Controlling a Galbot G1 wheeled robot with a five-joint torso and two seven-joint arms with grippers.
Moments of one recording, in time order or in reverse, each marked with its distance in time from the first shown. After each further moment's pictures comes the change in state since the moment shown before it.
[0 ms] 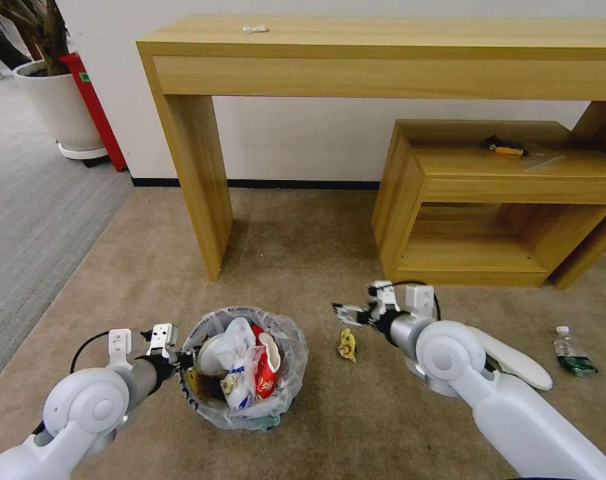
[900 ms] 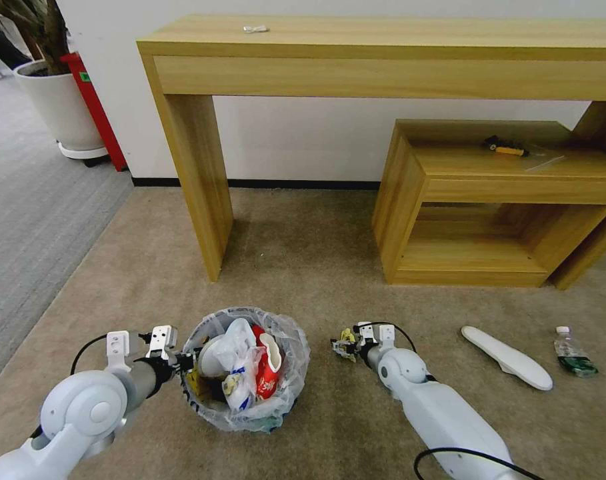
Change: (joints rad) left arm 0.016 0.007 -0.020 -0.009 -0.044 0.000 -0.008; right arm 0.167 0.344 -0.049 -0.786 -0.465 0.190 -0.430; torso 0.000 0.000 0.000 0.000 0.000
